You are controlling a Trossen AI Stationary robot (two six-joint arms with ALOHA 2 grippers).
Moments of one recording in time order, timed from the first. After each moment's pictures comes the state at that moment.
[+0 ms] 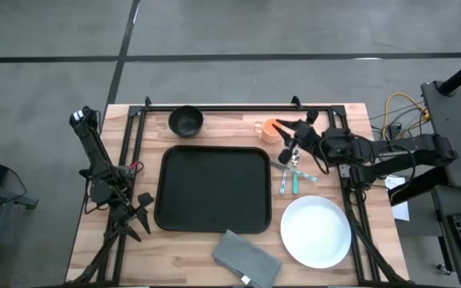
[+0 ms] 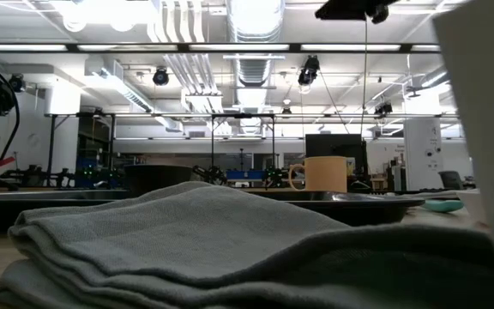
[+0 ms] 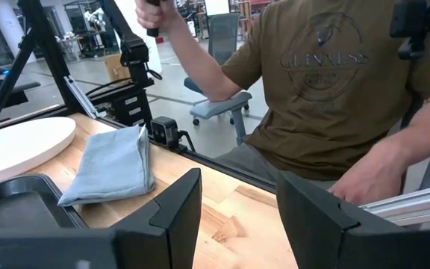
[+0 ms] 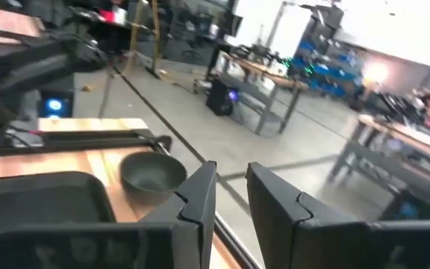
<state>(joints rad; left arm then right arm) -1.08 0.35 0.01 0.20 -0.24 0.07 0.01 1.02 0.80 0.15 0.65 -0.20</state>
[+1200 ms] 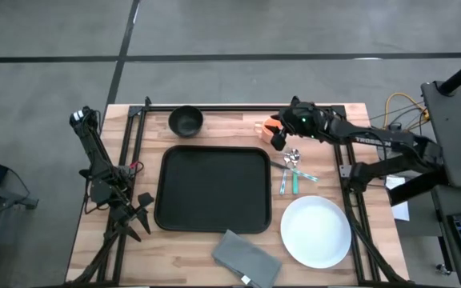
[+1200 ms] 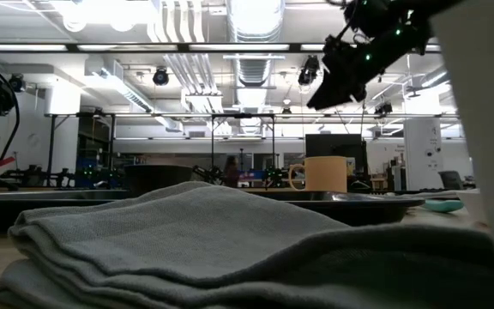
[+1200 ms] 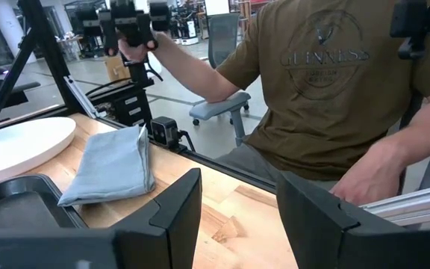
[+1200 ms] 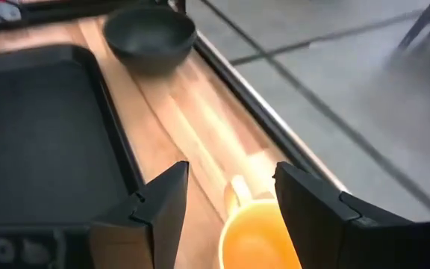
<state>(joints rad) -1.08 0.35 0.01 0.20 -0.24 0.07 -0.46 1.24 0.80 -0.09 0.08 -0.01</state>
